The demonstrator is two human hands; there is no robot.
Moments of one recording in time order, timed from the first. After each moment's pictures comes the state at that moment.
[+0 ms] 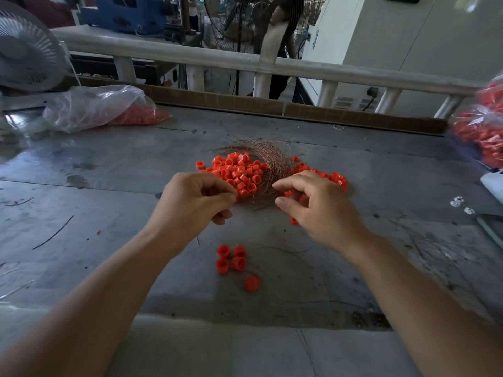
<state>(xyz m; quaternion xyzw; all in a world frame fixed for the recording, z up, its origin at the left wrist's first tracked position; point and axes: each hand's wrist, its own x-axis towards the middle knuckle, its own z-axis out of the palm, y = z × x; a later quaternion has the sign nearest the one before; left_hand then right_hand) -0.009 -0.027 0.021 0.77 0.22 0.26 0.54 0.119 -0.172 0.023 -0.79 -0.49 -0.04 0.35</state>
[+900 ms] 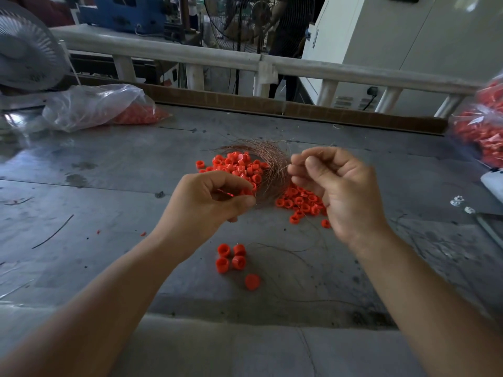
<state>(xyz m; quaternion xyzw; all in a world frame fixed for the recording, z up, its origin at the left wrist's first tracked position) -0.011 -0.041 0.027 0.76 0.15 0.26 0.57 0.118 -0.175 0.037 -0.55 -0.34 0.13 0.75</state>
